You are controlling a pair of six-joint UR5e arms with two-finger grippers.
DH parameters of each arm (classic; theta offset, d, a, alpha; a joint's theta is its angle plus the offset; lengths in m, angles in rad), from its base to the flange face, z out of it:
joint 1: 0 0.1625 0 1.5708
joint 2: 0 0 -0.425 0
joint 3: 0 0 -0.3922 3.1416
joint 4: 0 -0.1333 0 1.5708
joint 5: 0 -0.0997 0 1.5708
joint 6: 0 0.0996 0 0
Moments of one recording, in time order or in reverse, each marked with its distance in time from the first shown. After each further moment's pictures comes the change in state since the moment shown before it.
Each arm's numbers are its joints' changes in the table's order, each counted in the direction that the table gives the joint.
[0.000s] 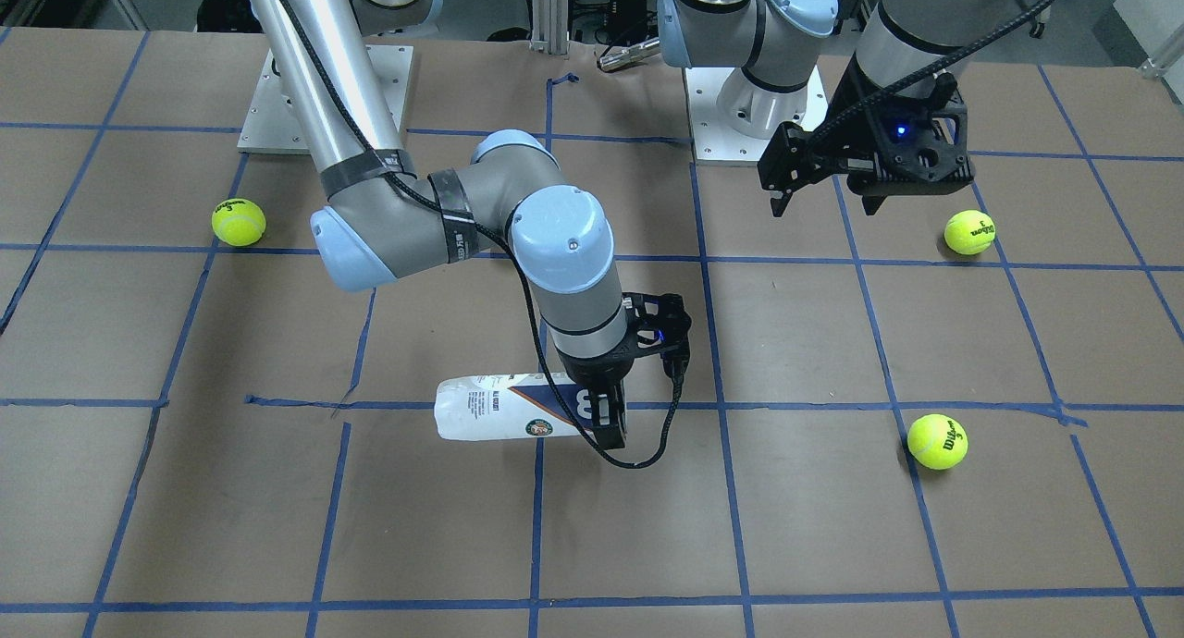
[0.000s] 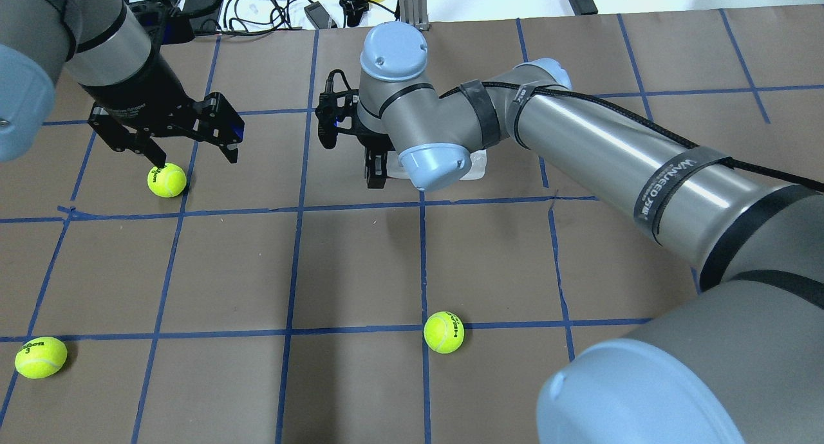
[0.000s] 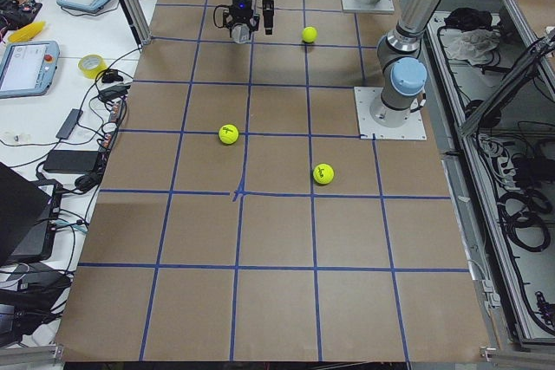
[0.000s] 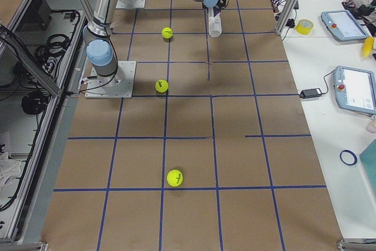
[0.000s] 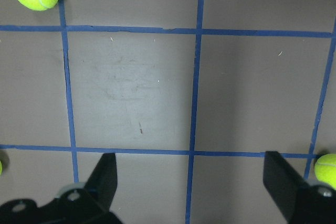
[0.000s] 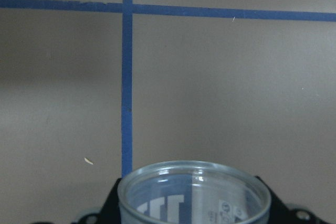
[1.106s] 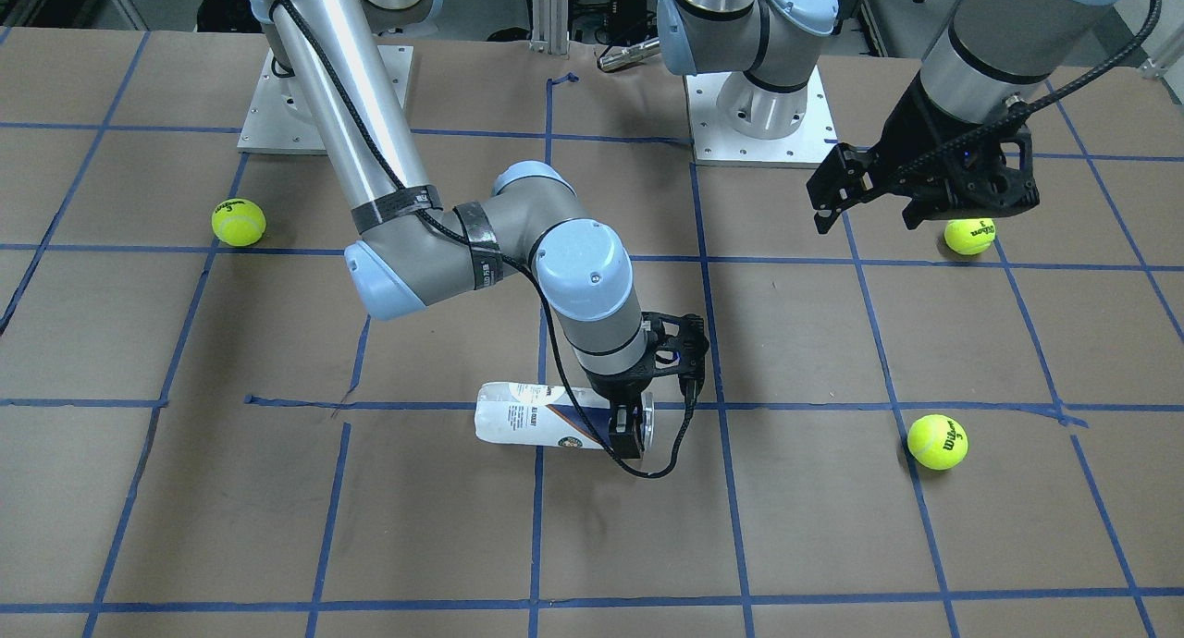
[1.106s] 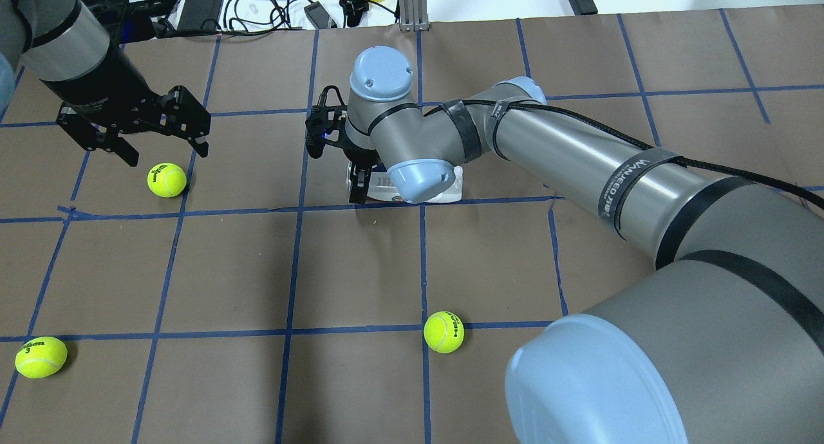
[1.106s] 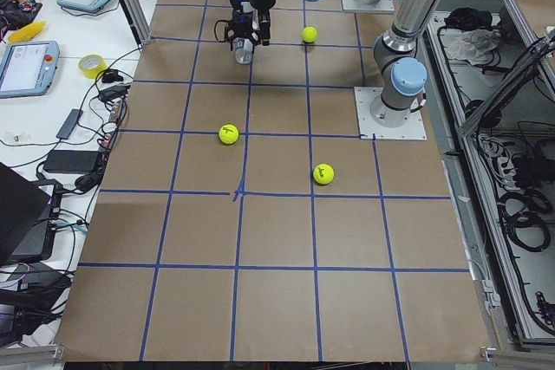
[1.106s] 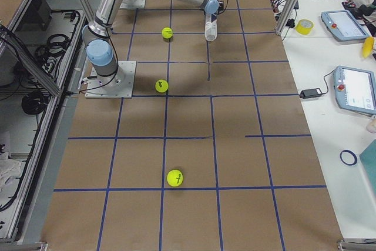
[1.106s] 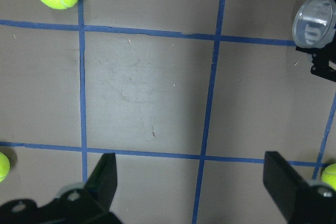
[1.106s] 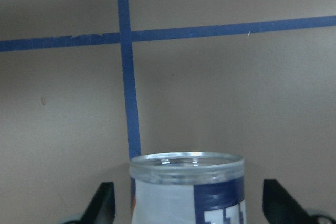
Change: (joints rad) left arm 0.105 -0.019 0.003 0.003 0.033 0.050; right arm 0.023 0.057 -0.021 0.036 -0.044 0.117
